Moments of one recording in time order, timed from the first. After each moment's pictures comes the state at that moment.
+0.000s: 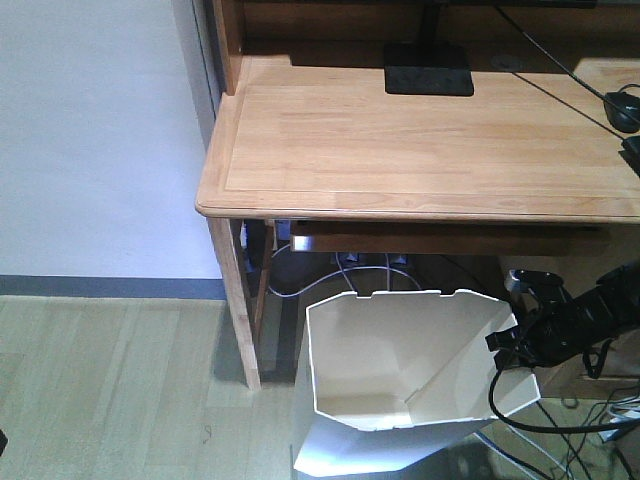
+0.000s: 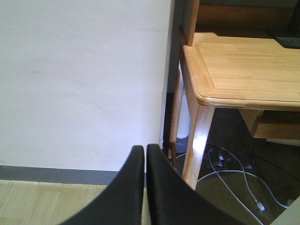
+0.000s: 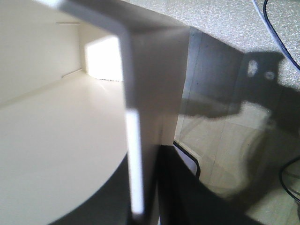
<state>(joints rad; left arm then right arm) 0.01 -0.01 0.03 0.04 0.34 -0.10 -0.26 2.37 -0.93 1.03 0.46 -1.38</state>
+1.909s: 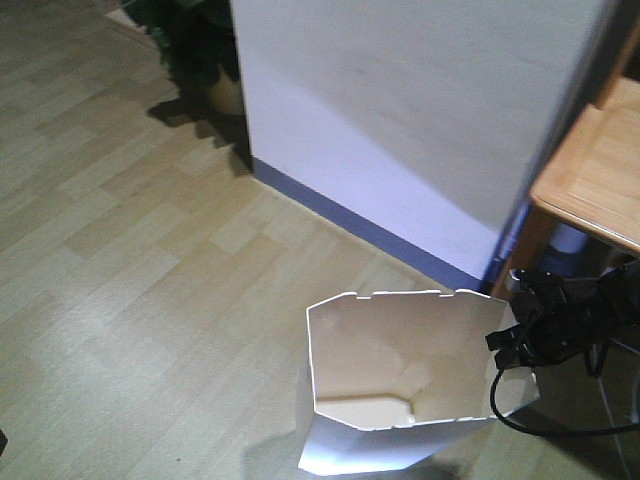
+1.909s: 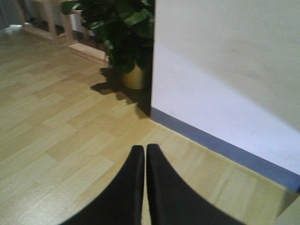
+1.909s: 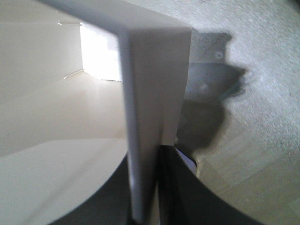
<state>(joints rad) 0.01 -0.01 0.03 0.04 0.34 -0.10 -0.26 2.37 -0.93 1.03 0.45 -1.38</state>
